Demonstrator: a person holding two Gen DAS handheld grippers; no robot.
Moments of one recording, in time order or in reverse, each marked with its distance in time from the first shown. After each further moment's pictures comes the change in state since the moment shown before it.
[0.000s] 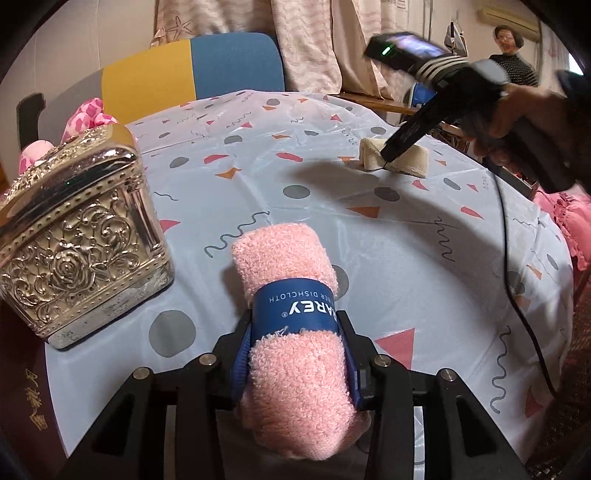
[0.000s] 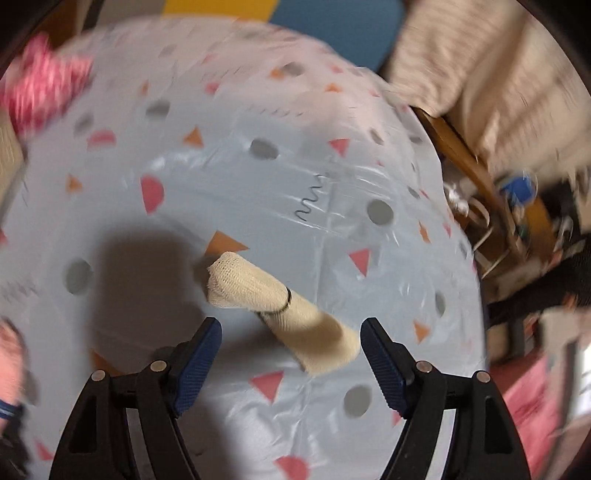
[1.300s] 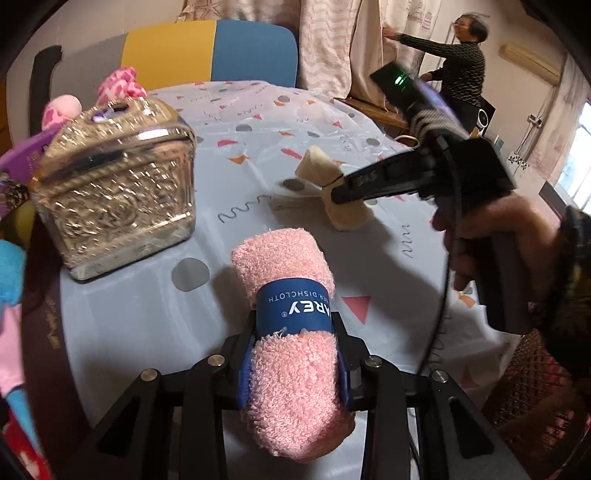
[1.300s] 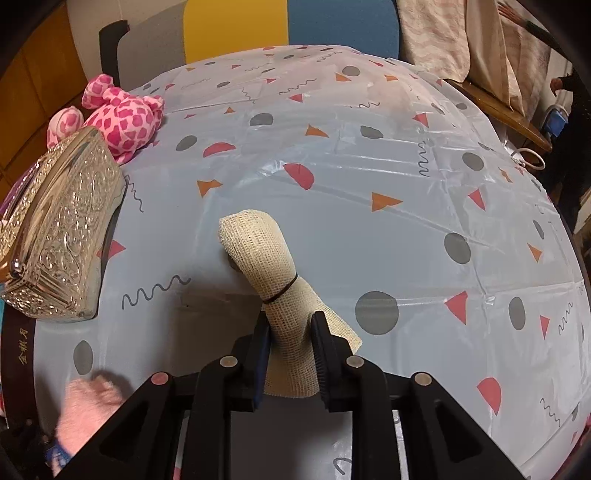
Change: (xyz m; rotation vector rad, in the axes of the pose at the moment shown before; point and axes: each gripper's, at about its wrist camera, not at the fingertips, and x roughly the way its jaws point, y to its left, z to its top) left arm -0.053 0.010 -0.019 -0.150 0.042 -0.100; right arm -0.036 0.076 -0.046 0.271 -0.121 0.362
